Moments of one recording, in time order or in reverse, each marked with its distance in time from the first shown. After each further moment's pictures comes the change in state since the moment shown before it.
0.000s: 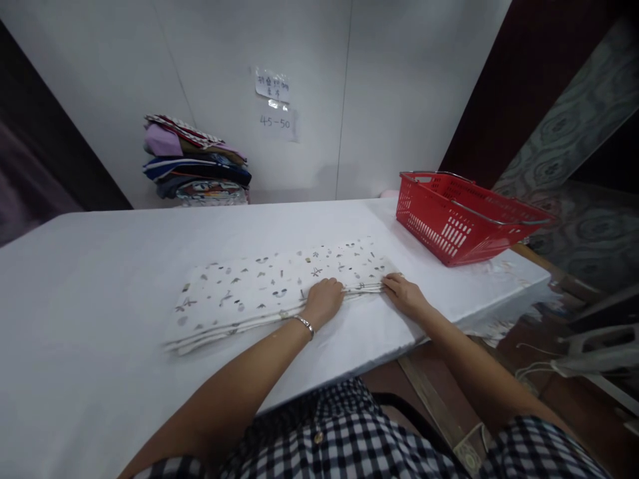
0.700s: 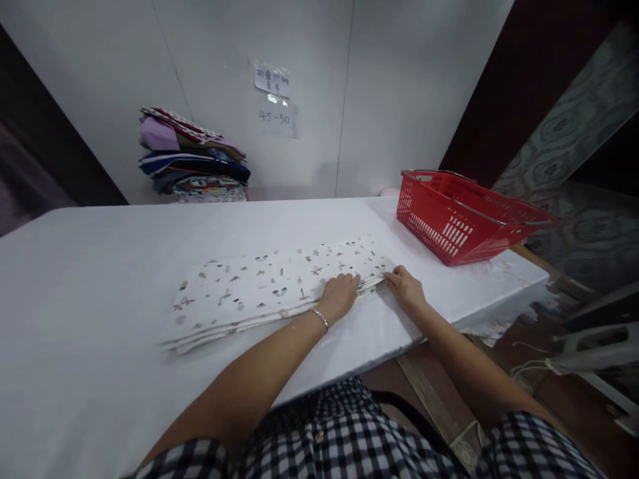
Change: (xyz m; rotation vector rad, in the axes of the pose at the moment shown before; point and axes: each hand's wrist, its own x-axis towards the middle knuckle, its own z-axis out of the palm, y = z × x) left_hand 0.022 0.020 0.010 -0.019 0.024 0.097; right_hand 0.010 -0.010 -0.003 -0.136 0.073 0.233
